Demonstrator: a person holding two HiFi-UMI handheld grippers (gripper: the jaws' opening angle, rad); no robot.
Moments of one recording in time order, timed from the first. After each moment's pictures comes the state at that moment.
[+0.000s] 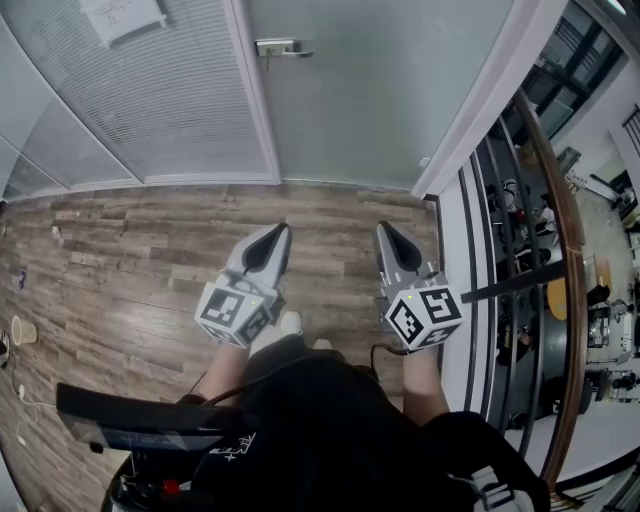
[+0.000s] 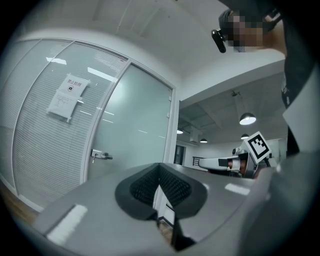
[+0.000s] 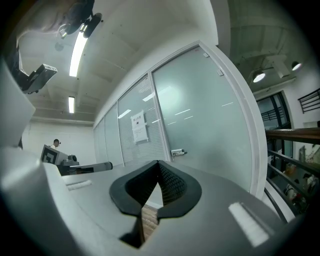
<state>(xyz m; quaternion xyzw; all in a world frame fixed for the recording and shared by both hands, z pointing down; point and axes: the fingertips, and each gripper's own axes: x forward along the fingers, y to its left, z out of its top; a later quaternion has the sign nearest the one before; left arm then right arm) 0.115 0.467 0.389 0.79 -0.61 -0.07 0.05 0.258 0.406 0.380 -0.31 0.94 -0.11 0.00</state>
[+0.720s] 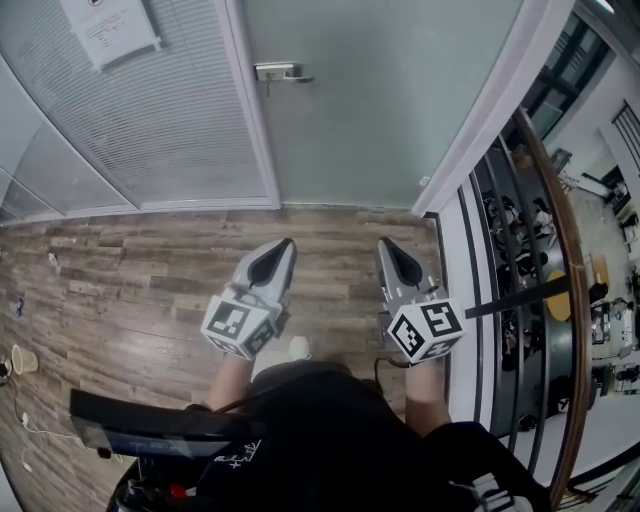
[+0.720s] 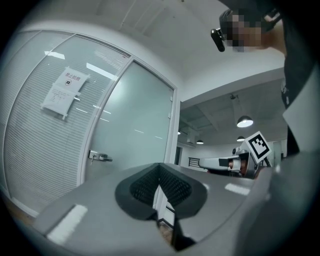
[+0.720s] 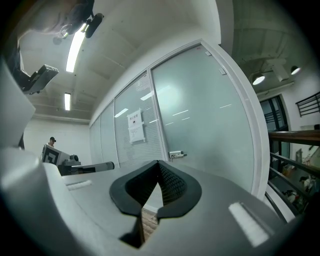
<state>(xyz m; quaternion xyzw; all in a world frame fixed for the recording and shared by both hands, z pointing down) 0.069 0.423 0.389 0.80 -0.59 -0.08 0.05 0.212 0.374 0.379 -0.33 0.94 -0.10 0.00</state>
